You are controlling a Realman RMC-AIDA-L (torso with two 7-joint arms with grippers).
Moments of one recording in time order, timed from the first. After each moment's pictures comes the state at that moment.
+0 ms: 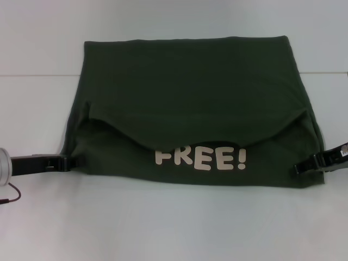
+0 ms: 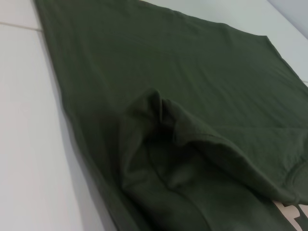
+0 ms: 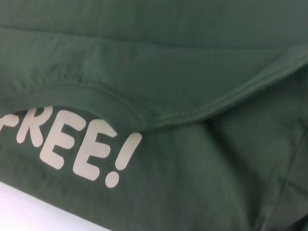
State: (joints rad) left arm -0.59 -2.09 0.38 0.69 2.45 1.27 -1.92; right arm 0.75 2.03 -0.77 -0.82 -2.73 -1.41 2.52
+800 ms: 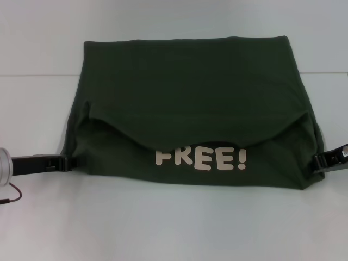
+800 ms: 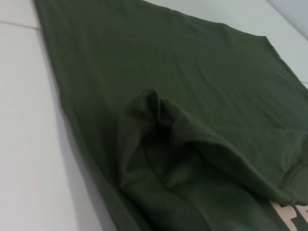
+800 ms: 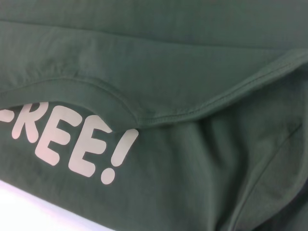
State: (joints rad) left arm -0.59 -2.09 0.38 0.69 2.45 1.28 -1.93; right arm 0.75 2.03 -0.78 -0.82 -2.73 -1.41 2.52
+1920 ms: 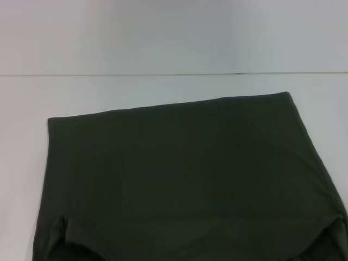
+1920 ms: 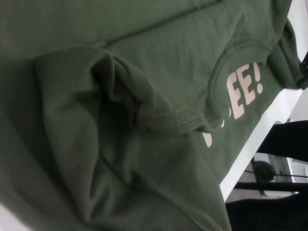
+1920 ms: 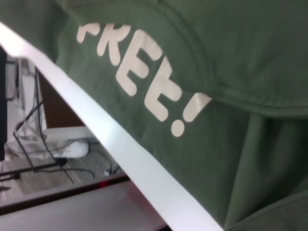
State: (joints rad) left arm -0.56 -2.04 0.46 0.80 2.85 2.06 -2.07; right arm 0.65 2.01 -0.90 -0.78 -2.73 -1.96 2.20
